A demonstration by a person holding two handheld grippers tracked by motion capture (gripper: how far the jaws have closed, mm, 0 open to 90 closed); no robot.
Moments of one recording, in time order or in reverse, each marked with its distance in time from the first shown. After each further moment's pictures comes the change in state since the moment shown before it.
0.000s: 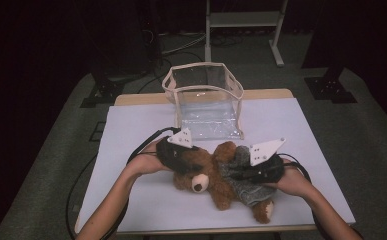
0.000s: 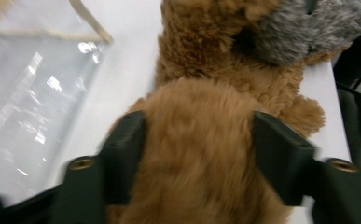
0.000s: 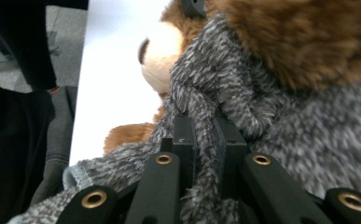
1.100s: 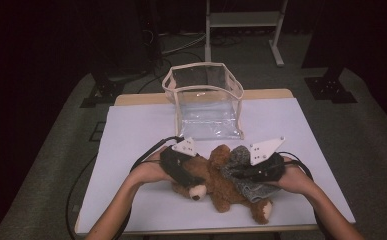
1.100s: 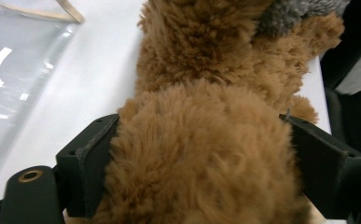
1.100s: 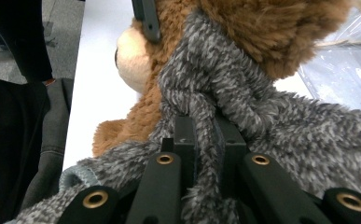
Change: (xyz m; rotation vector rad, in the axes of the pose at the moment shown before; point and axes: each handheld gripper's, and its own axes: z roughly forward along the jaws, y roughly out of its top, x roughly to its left) left arm -0.008 -0.008 0.020 -0.001 -0.076 -0.057; right arm -0.004 0.001 -0.006 0.020 -0.013 -0.021
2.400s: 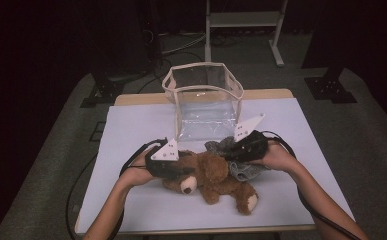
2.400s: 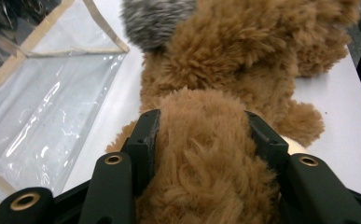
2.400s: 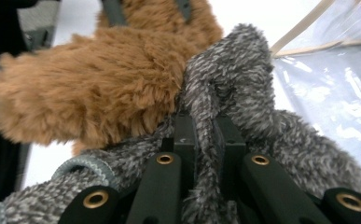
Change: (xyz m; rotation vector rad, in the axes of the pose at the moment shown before) left arm -0.005 -0.026 -0.030 -0.131 0.179 0.179; right arm -0.049 0.026 0.024 0.035 0.054 0.062
